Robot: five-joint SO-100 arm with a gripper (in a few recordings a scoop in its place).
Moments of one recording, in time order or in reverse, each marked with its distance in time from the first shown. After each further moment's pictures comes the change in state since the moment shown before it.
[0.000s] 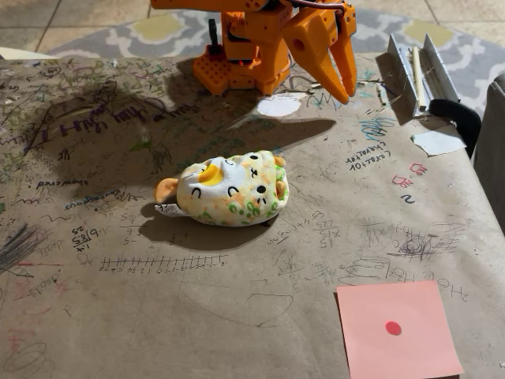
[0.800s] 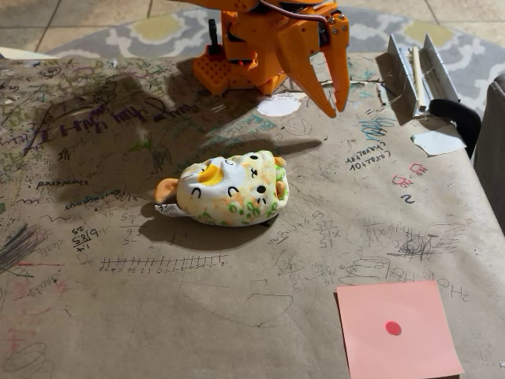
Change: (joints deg) arm 20.0 0.0 -0.1 -8.4 15.0
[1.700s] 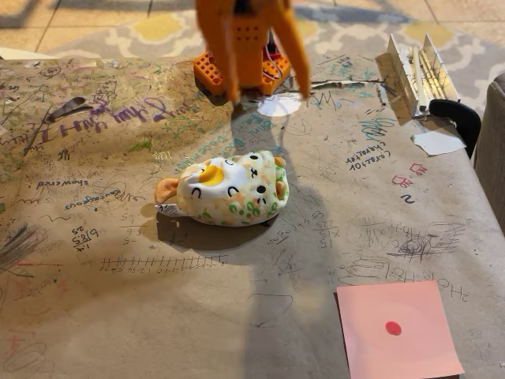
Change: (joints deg) arm 43.2 -60.1 -48.5 7.2 -21.1
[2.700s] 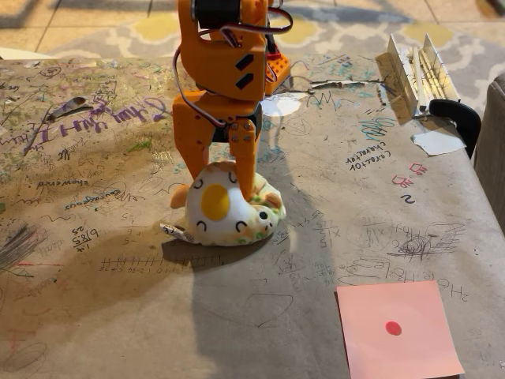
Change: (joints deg) arm 2.4 -33.5 3.6 -35.5 -1.6
